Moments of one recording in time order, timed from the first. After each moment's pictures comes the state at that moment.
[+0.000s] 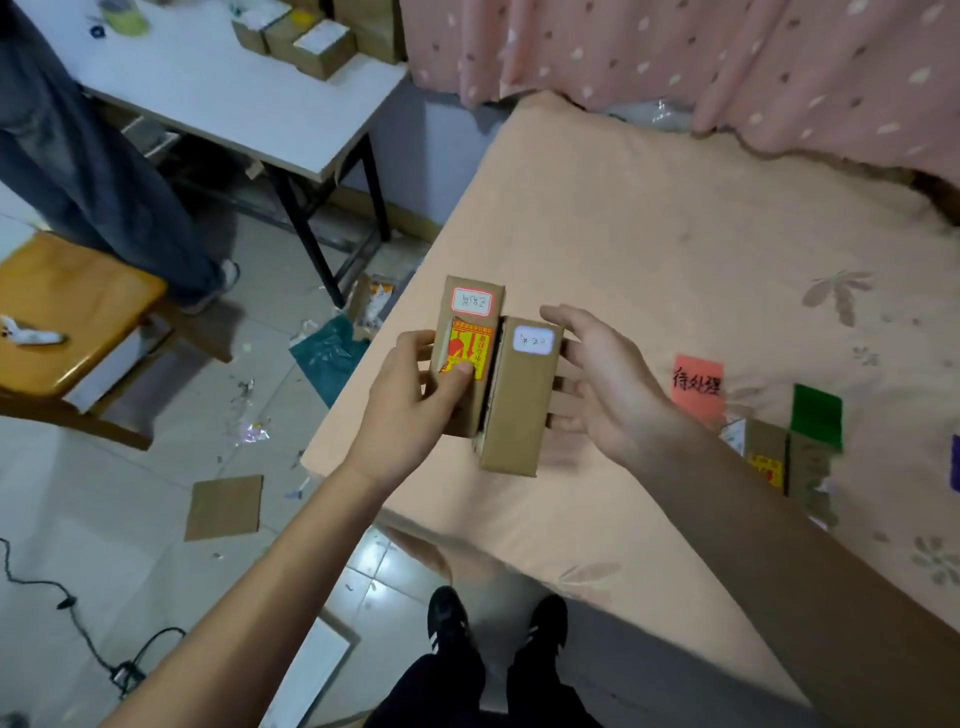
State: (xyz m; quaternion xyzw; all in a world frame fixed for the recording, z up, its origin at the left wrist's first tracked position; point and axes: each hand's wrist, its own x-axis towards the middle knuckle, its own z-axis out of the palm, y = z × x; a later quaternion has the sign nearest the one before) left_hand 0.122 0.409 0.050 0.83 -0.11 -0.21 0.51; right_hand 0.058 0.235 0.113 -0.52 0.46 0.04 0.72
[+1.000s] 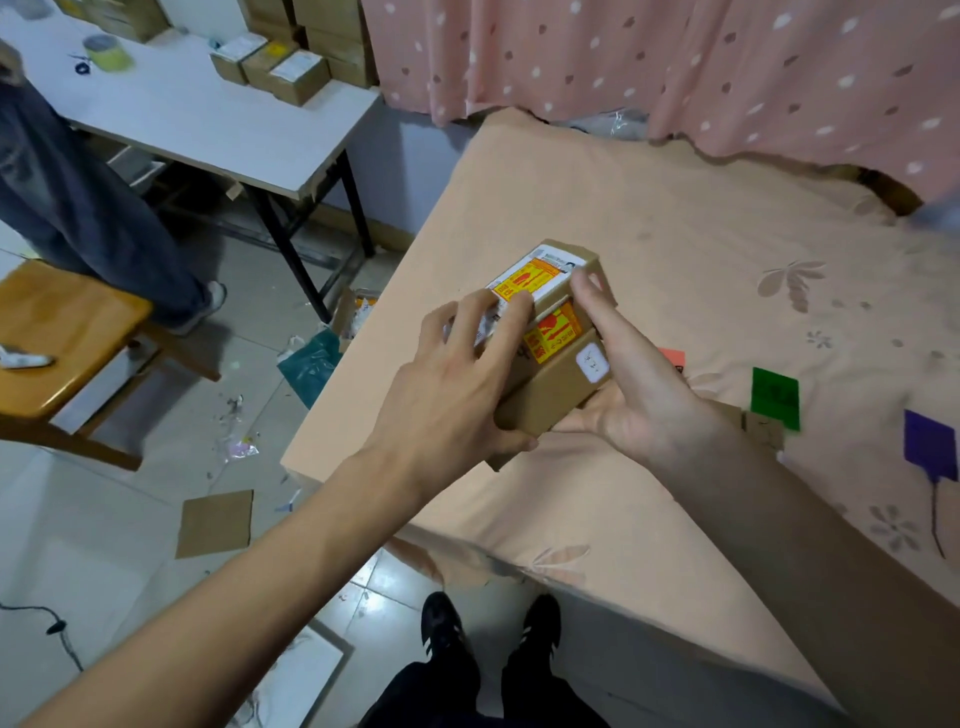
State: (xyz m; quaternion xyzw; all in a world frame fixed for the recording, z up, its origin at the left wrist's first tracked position) left_hand 0.067 0.365 0.106 0.90 -0.41 -0.02 0.16; right_hand -0.001 0.202 0.136 -0.47 0.40 0.02 0.78
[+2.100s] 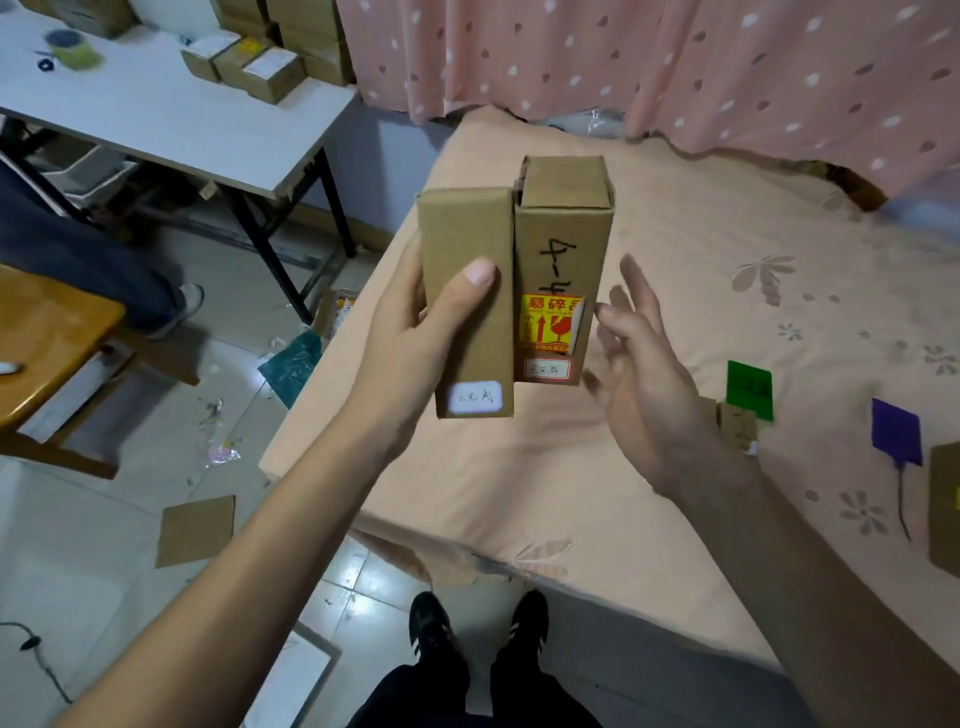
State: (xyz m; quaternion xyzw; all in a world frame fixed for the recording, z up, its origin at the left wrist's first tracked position) left_hand 0.072 0.348 0.140 0.62 -0.16 -0.21 0.74; right_hand -0.039 0.186 0.124 -0.58 0.28 -0.12 0.75
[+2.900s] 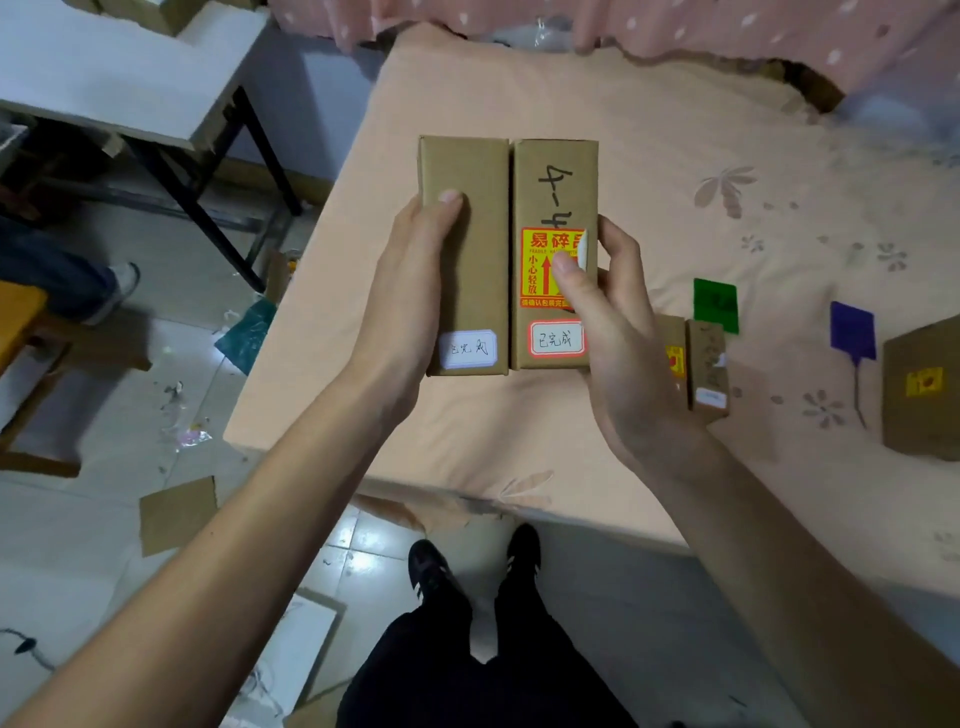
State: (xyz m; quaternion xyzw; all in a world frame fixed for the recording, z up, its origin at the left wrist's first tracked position) left_hand 0.050 0.326 0.138 0.65 -0.07 -0.31 0.69; right_hand -0.062 0.224 0.119 -0.60 0.31 -0.24 0.70
